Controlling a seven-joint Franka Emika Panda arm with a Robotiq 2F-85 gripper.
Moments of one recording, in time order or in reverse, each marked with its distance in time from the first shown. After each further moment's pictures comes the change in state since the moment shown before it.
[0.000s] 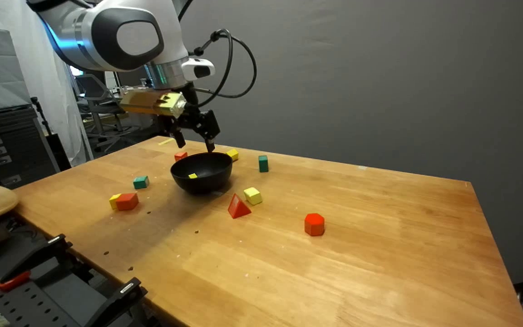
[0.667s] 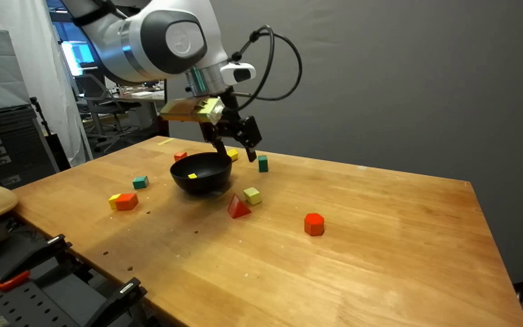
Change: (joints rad) arm -0.037 0.081 -0.171 0.073 -0.238 0.007 0.173
